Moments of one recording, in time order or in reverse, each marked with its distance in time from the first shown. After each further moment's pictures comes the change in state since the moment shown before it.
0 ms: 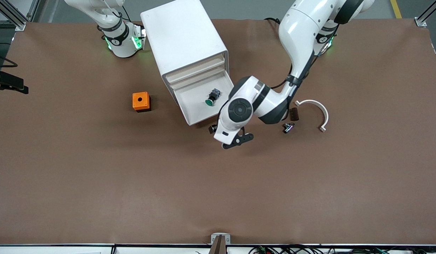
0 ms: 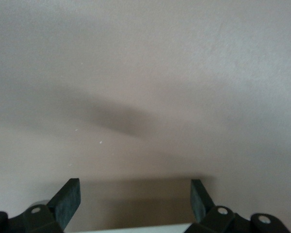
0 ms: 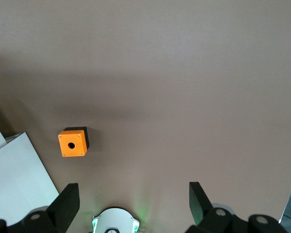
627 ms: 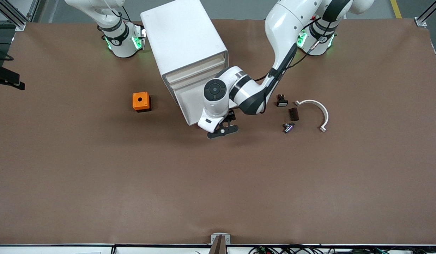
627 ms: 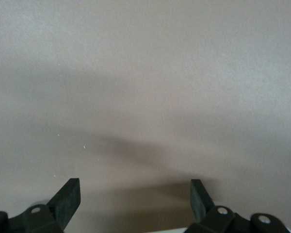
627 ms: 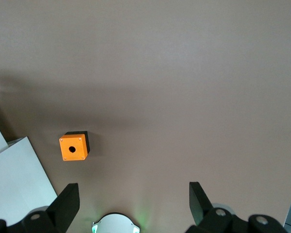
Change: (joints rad) left arm -0.090 0.015 0.000 -0.013 0.163 0.056 -0.050; right arm -0.006 -0.095 0.008 -0.106 0.004 0.063 0.000
